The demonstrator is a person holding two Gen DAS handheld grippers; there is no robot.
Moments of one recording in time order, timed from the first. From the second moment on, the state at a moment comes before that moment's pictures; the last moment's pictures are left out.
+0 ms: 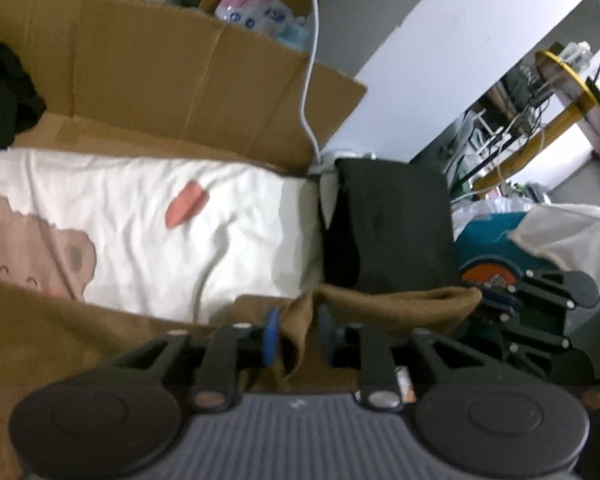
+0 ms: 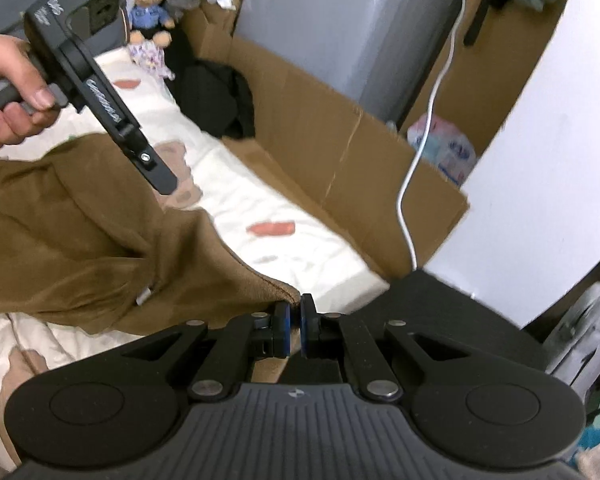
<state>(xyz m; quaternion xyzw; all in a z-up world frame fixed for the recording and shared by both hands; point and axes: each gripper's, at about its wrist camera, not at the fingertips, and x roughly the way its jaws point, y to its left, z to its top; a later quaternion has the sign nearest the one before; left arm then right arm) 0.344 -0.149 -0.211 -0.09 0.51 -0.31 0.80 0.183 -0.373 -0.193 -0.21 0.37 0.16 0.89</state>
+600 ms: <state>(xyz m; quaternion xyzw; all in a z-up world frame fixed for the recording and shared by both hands) 0.285 -0.074 -0.189 -0.06 0.52 -0.22 0.82 0.194 -0.367 -0.191 -0.18 0.39 0.14 0.89</state>
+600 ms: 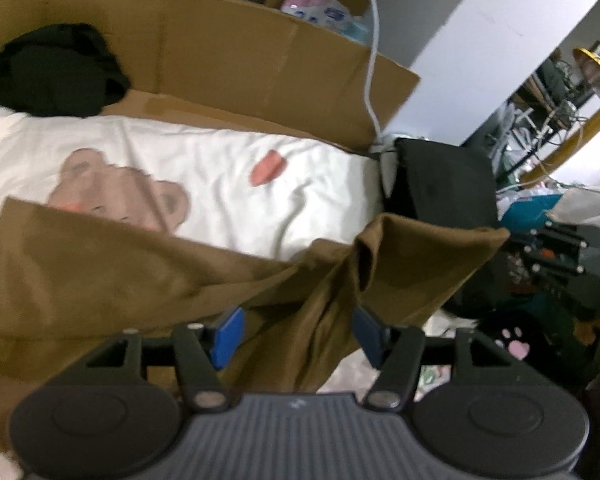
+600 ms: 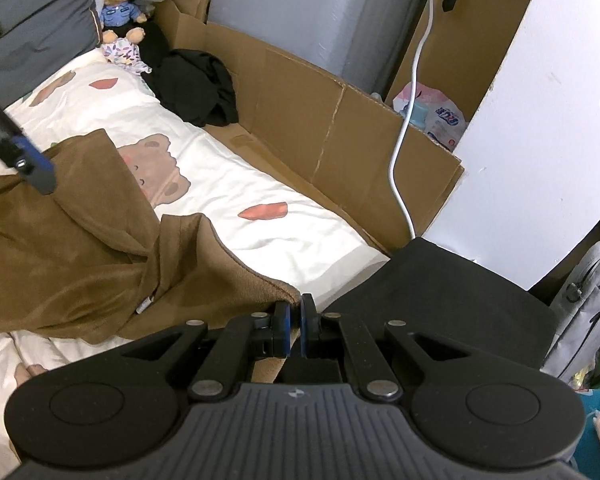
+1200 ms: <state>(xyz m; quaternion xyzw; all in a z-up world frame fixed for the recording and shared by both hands) 0.219 -0.061 -0.229 -0.04 0.54 -0.18 0.82 0.214 -0.358 -0.199 -0.13 0.42 0.08 0.89</state>
